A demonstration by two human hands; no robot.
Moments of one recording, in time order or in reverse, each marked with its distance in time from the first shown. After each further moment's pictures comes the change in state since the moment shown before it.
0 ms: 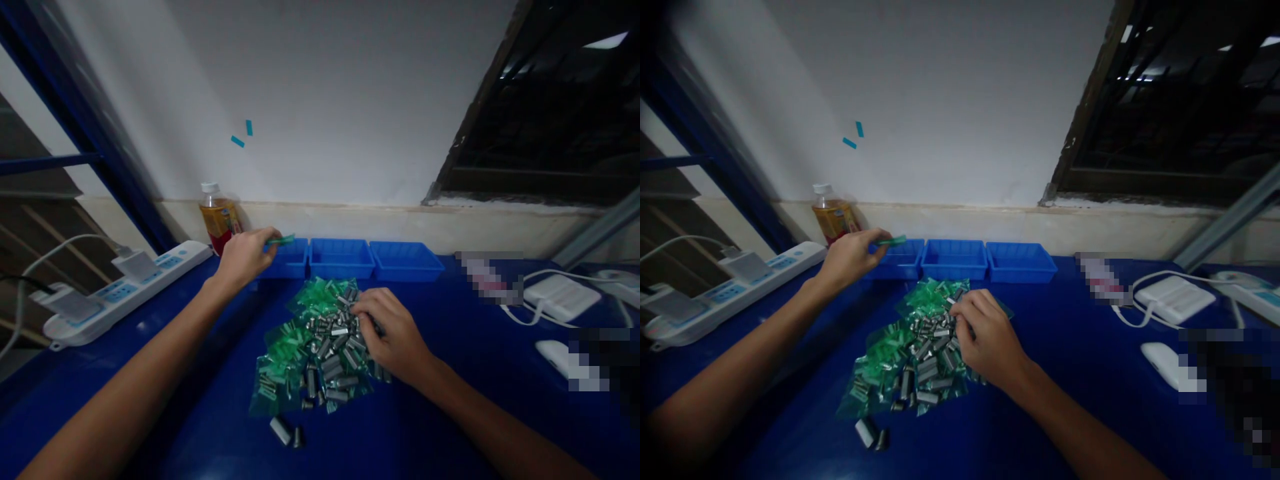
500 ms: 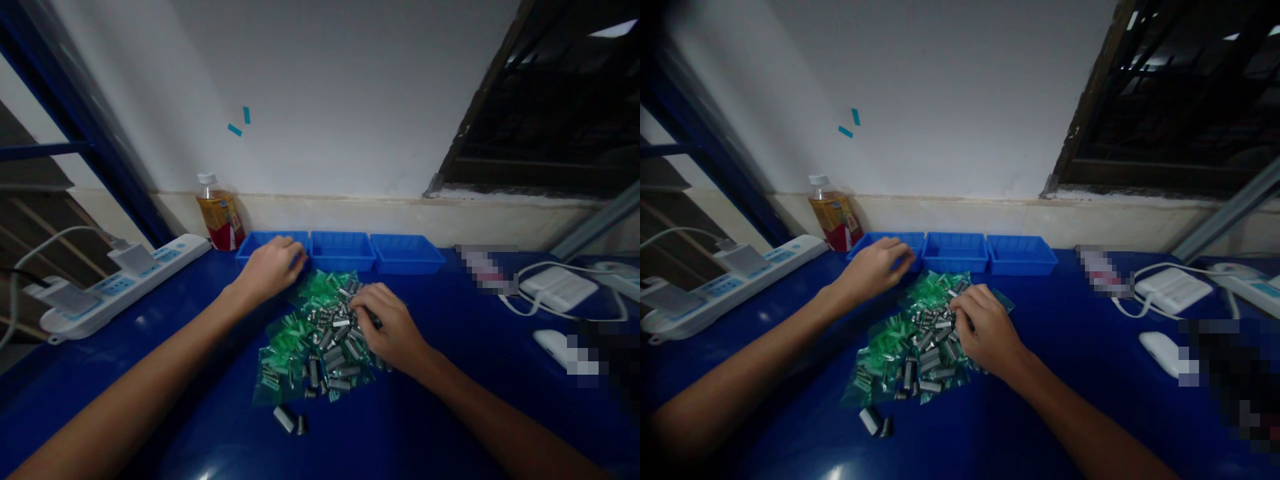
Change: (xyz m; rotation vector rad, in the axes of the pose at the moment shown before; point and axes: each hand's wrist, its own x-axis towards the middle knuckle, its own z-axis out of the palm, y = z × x) left_hand -0.017 0.041 0.001 -0.110 -0.149 0.227; right_hand -0.002 0.003 0.007 0.020 -0.065 0.027
